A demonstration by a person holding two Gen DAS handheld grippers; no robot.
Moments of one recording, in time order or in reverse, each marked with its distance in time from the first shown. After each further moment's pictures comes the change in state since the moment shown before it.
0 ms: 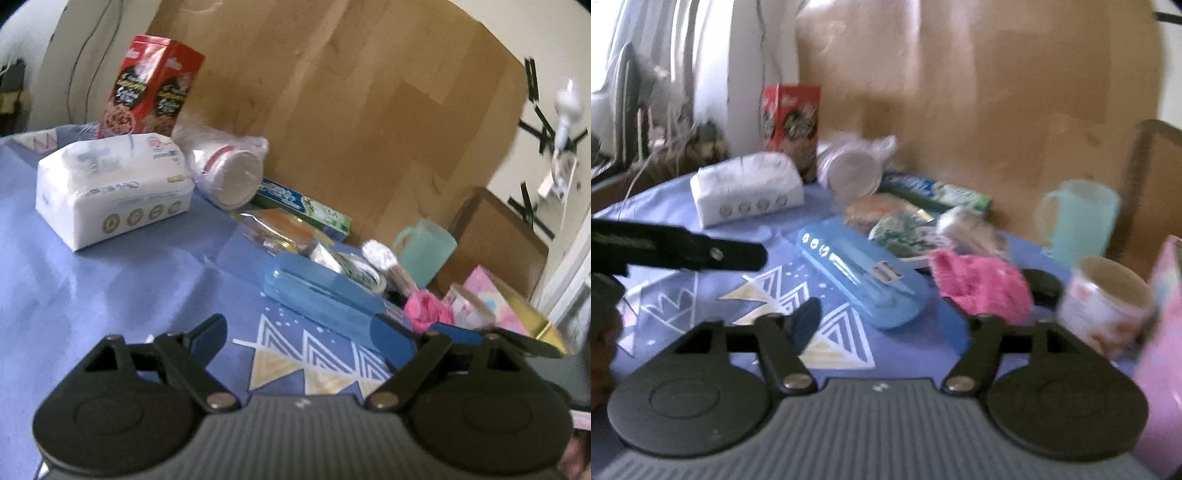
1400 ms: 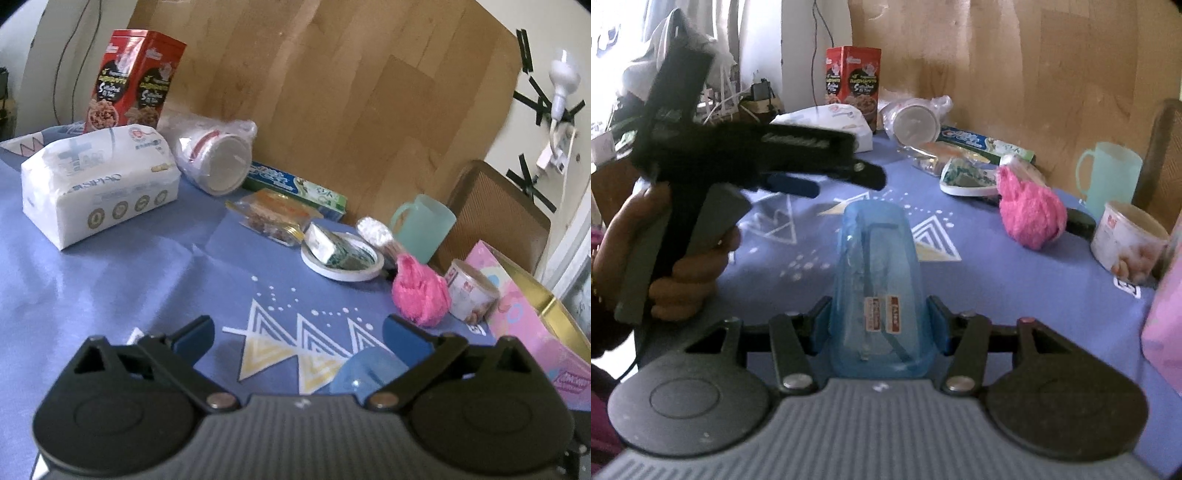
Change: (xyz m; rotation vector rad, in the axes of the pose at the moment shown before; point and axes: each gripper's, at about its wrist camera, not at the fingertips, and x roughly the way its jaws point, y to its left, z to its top) left arm 0.012 -0.012 -0.004 0.072 0.064 0.012; right arm -0.066 0.053 -0.046 -0.032 0.089 0.086
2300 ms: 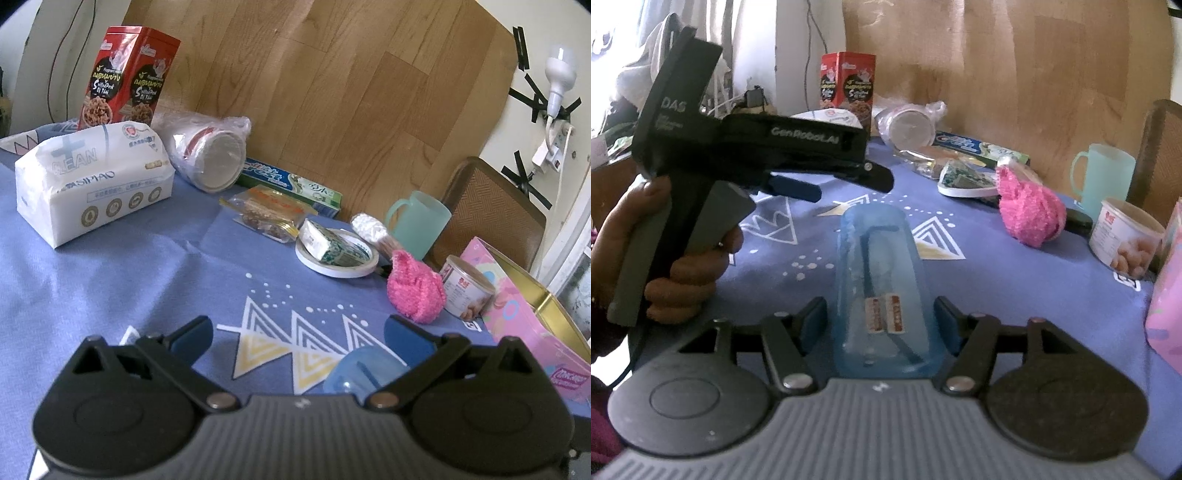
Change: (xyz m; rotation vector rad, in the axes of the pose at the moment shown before) left arm 0.001 0.000 0.000 0.000 0.007 -0.015; right arm 0.002 0.004 -0.005 0.050 -0.037 -0.021
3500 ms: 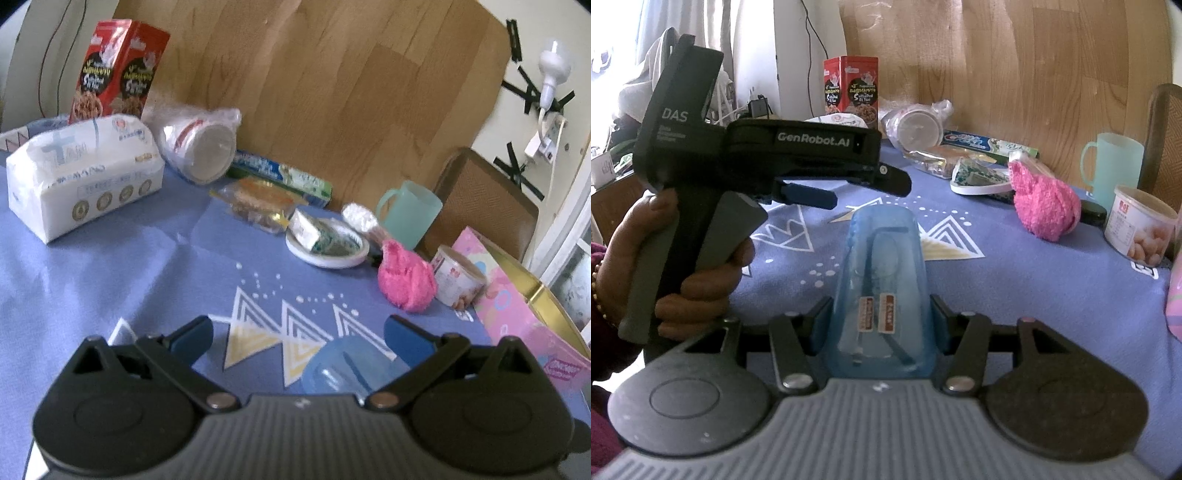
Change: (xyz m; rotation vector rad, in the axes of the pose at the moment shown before) left arm -0.001 0.000 0.000 0.005 0.044 -0.025; right arm 0.001 0.004 0.000 0.053 -0.001 0.052
